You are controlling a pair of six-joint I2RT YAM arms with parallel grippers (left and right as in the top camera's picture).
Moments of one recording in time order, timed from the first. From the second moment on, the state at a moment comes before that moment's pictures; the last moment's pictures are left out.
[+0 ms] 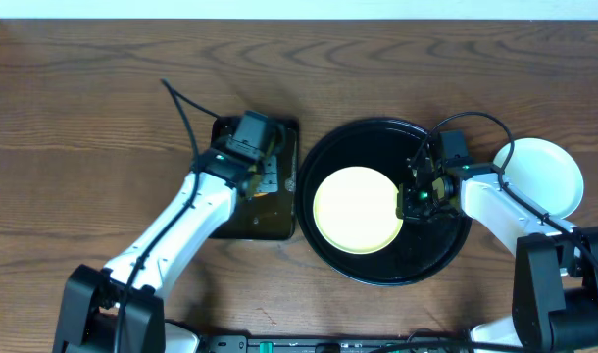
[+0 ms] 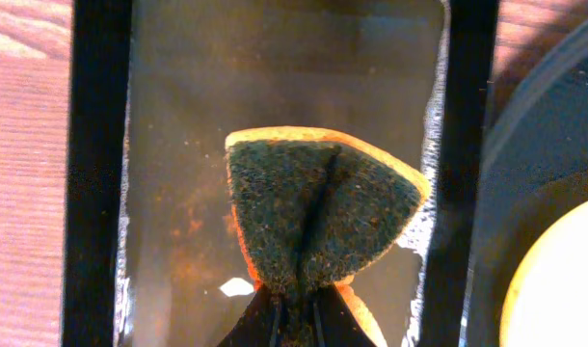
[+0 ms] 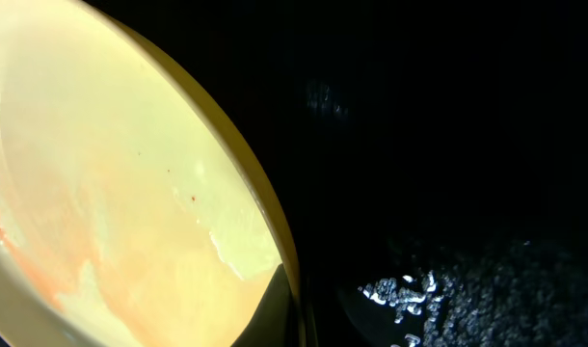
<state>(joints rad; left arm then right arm) -0.39 1.55 1.03 -0.66 -0.11 -0.41 0.16 1.68 0.85 -0.58 -0.32 0.28</state>
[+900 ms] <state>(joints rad) 0.00 1.86 1.01 -0.53 0.65 -0.23 0.16 1.09 0.84 -0.60 0.19 0.19</state>
